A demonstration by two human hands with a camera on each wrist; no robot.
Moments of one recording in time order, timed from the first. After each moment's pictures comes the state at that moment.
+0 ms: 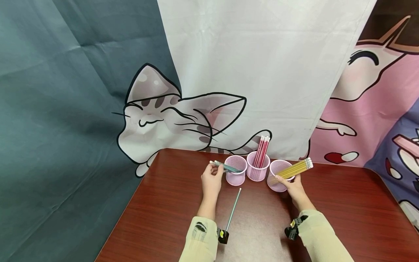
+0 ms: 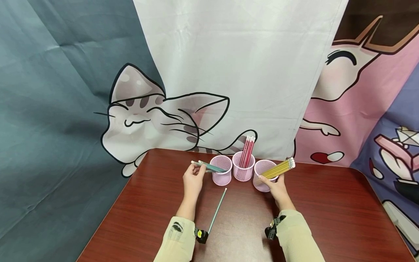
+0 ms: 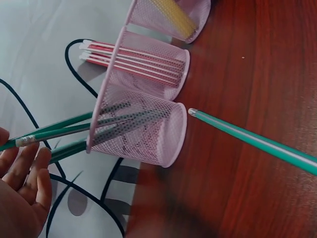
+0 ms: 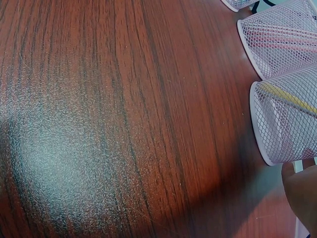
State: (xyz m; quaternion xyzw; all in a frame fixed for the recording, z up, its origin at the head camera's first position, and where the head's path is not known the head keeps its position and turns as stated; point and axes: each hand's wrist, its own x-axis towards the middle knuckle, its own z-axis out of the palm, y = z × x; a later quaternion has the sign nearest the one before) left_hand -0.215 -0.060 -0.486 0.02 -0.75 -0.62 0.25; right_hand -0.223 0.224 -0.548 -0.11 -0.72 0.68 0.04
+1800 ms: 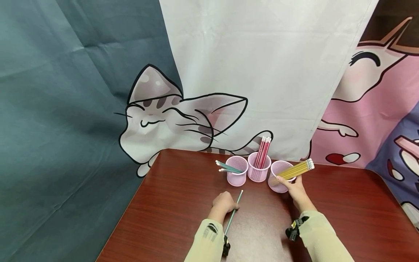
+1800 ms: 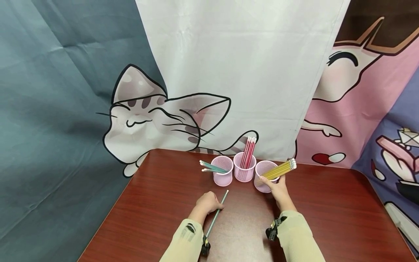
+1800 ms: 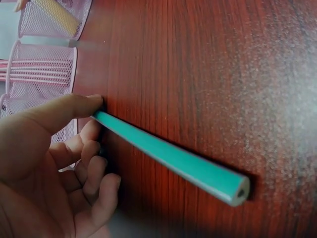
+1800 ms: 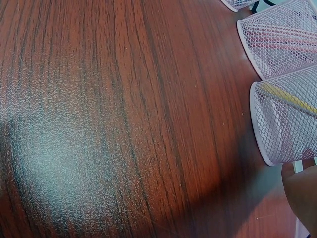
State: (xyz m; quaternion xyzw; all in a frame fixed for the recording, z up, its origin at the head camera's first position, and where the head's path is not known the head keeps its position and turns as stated) left_hand -0.190 -0.041 -0.541 0.02 -0.97 -0.19 -0.14; right_hand -0.239 0.240 -0.592 -0.08 -0.72 0.68 0.07
